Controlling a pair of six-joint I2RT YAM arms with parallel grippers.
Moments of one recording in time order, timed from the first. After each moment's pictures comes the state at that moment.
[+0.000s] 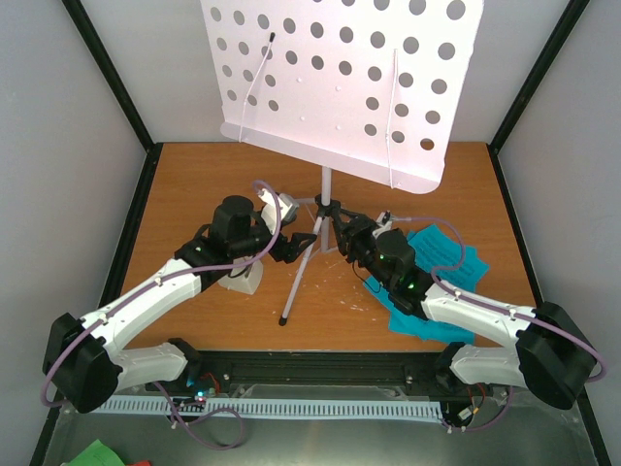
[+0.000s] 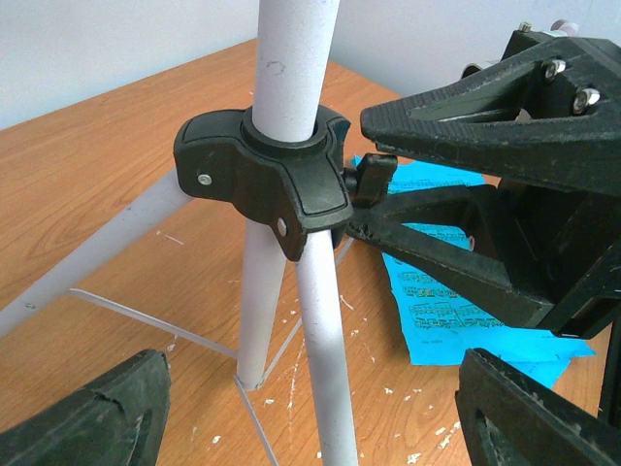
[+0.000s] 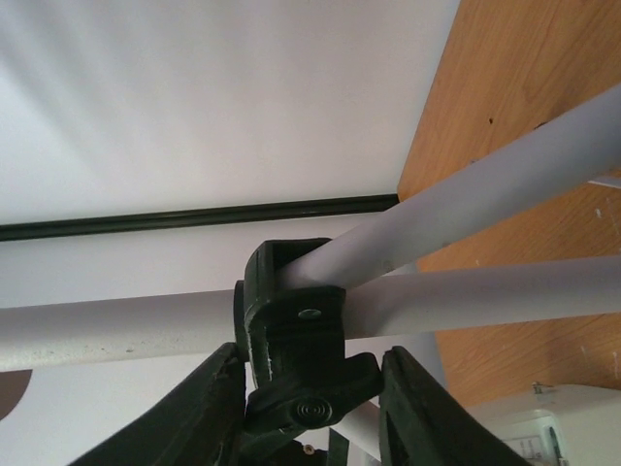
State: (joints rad) left arm -0.63 1.16 0.86 -0.12 0.34 -0.03; right arm 0.81 1.19 0.58 0.54 0.19 1.63
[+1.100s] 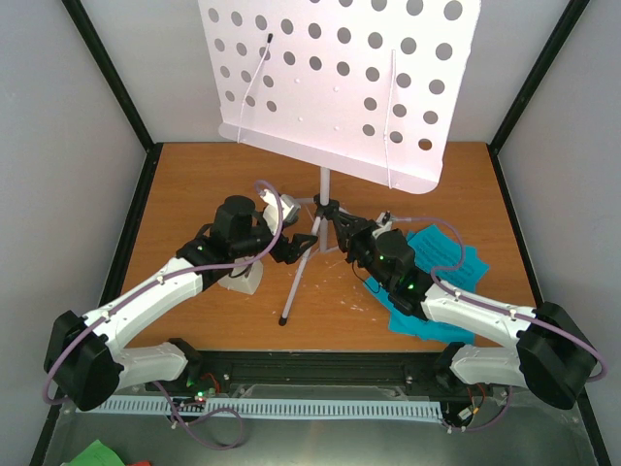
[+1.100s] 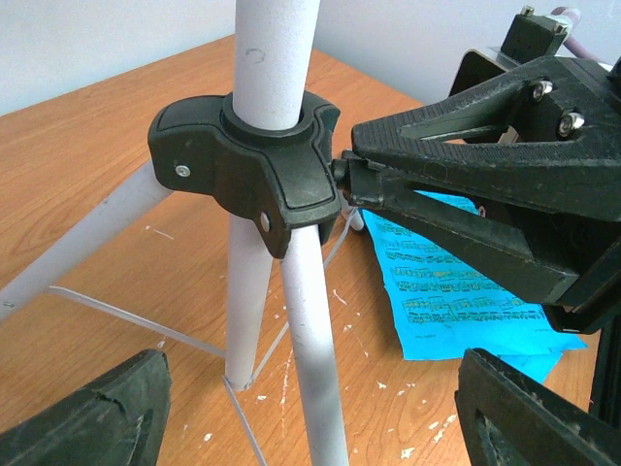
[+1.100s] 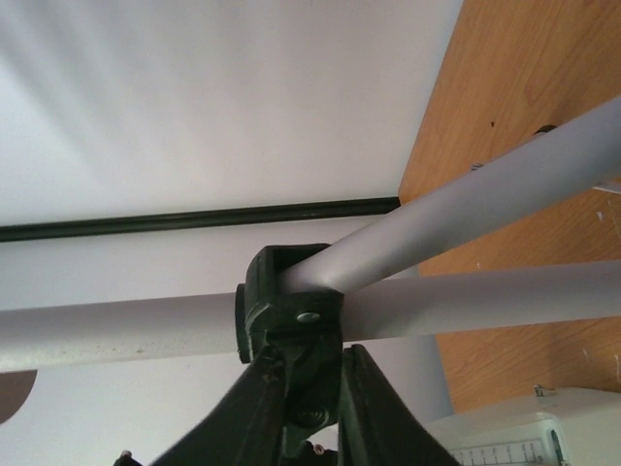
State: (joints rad) left arm -0.63 1.17 0.86 -0.12 0.36 -0.03; right arm 0.82 1.19 0.58 0.54 0.20 1.63
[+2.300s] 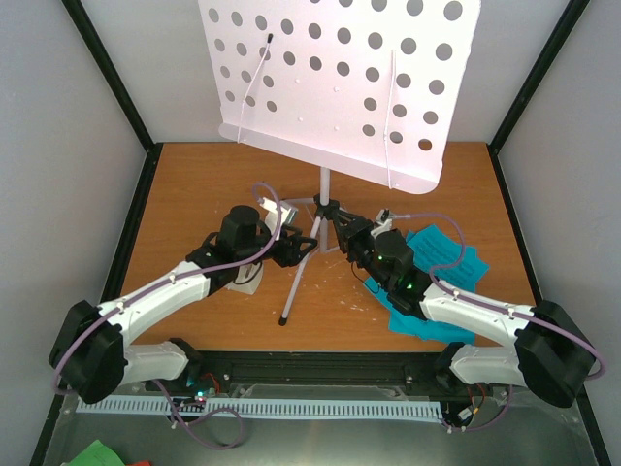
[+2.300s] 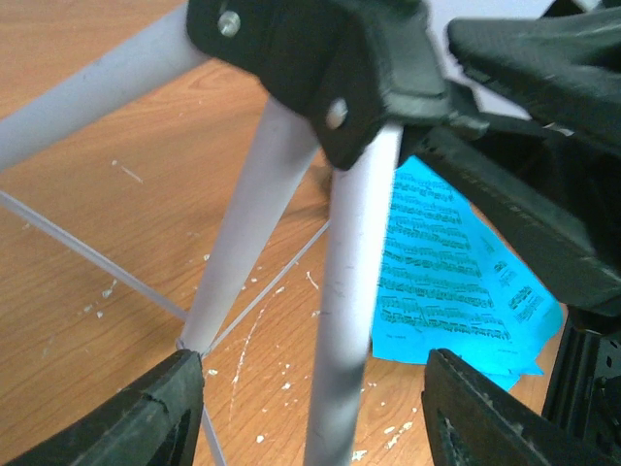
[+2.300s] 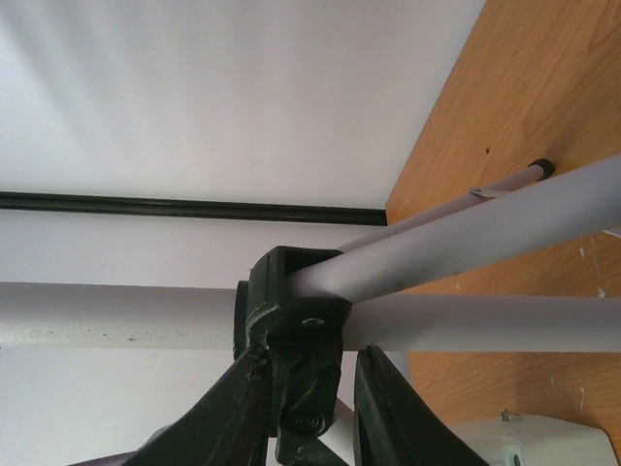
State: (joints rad) left arm -0.63 1.21 0.74 0.03 0.38 -0.25; right arm 0.82 1.20 0.58 0.55 0.22 1.50
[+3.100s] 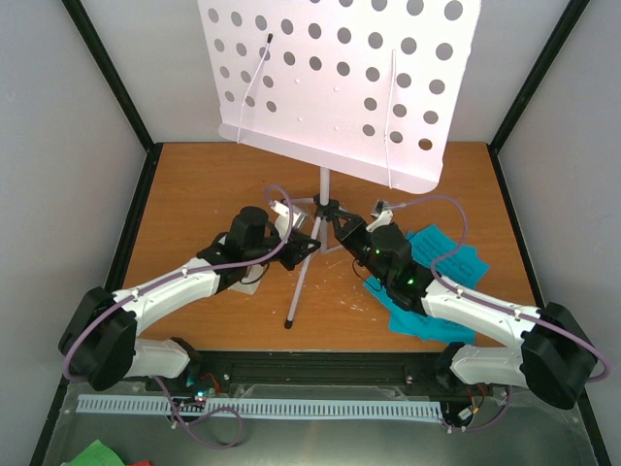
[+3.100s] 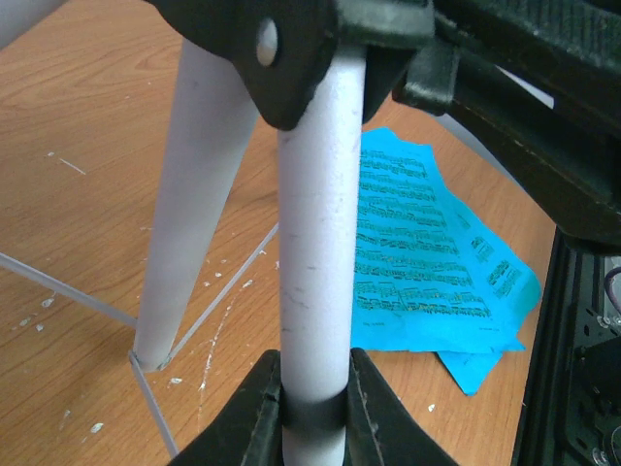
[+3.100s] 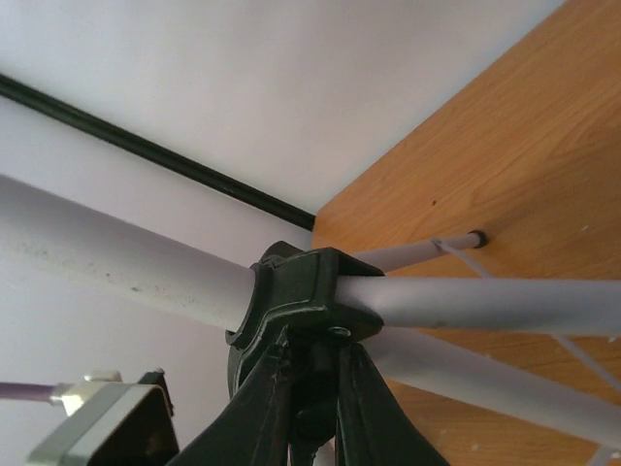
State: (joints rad) left arm -0.64 1.30 0.74 0.10 0.44 -0.24; right arm 0.82 1.18 0.66 0.39 0.22 1.12
